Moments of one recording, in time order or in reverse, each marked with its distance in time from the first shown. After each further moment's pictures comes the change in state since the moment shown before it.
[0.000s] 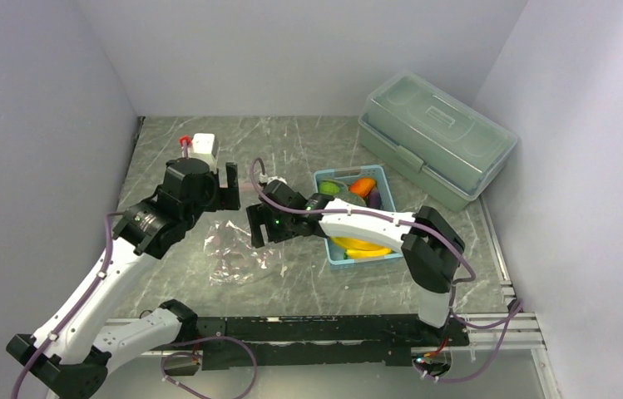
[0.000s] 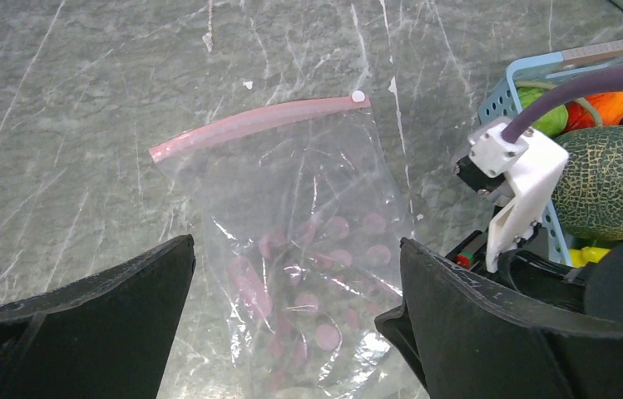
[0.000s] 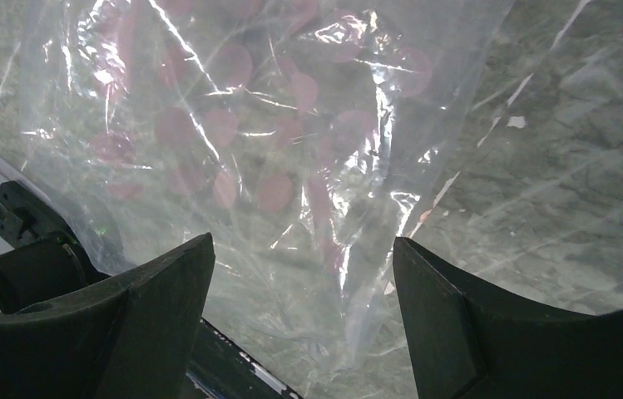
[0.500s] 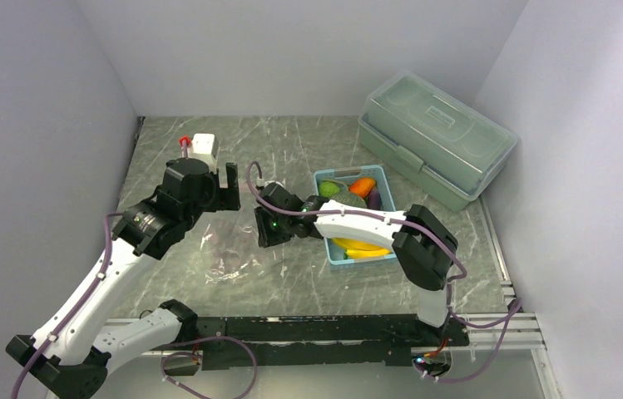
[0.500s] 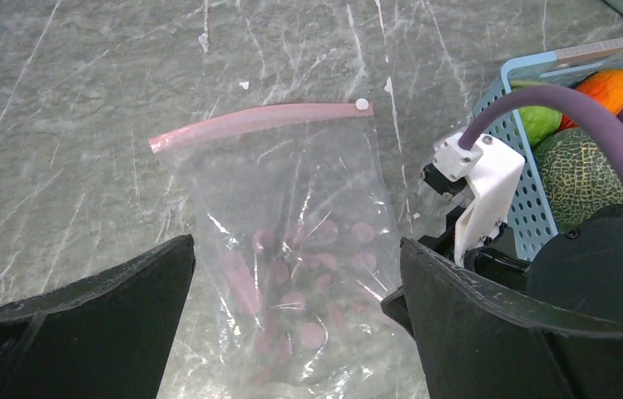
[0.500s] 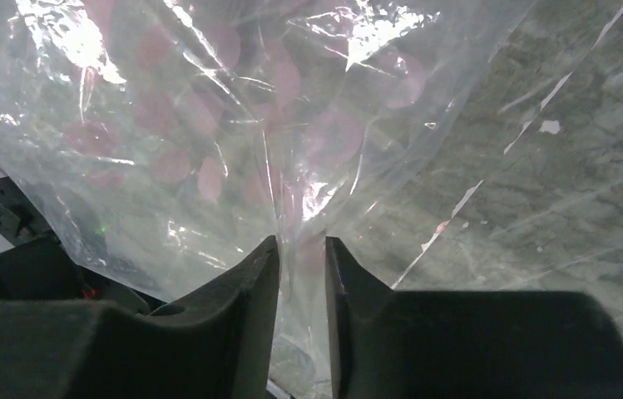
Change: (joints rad) left arm 0.000 -0.006 0.000 0.000 0.010 0.000; right arm 0.003 0.049 0.000 0.037 -0.042 0.004
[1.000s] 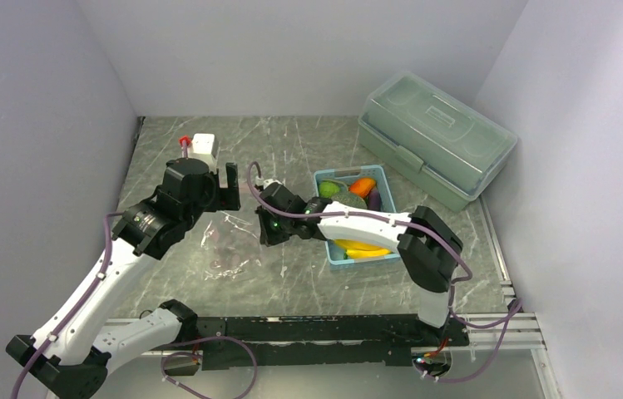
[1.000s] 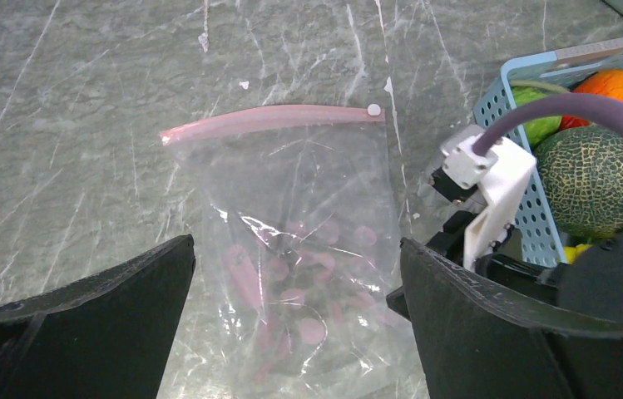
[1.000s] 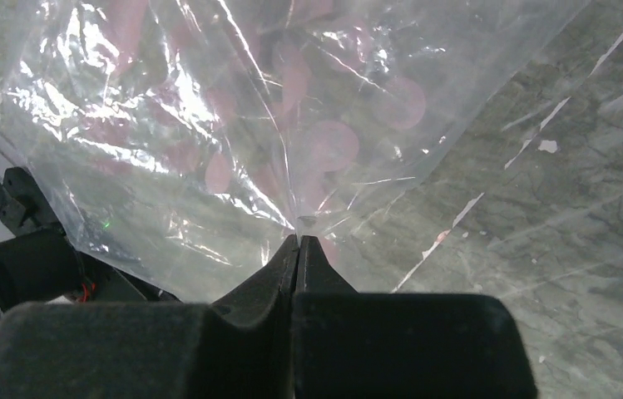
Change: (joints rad) left arm 0.000 0.000 0.000 0.000 0.000 0.000; right arm 0.003 -0.017 -0.020 0.048 -0.001 -0.035
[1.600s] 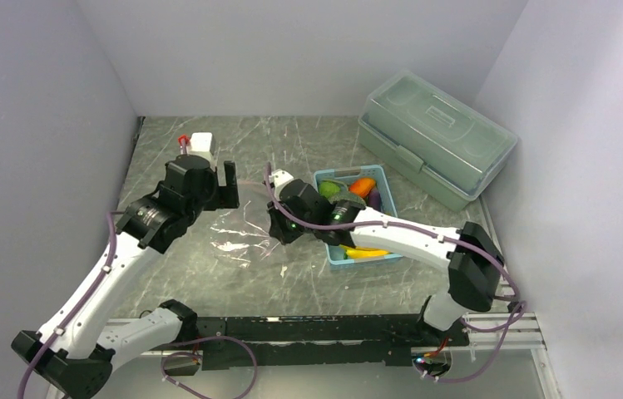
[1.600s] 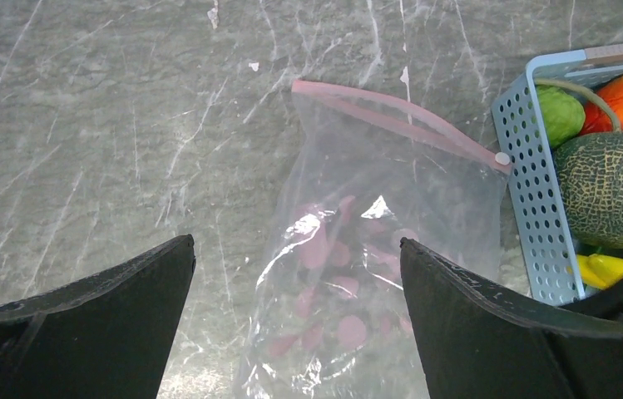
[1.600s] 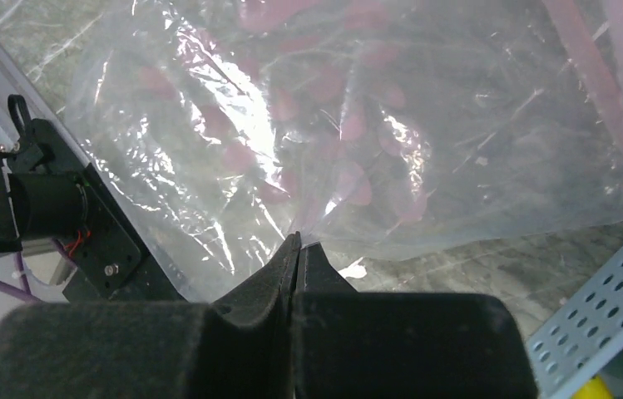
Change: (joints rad) left arm 0.039 0.029 0.000 -0.018 0.008 -0.032; right arm 0.009 -0.267 -0.140 0.042 0.026 -0.202
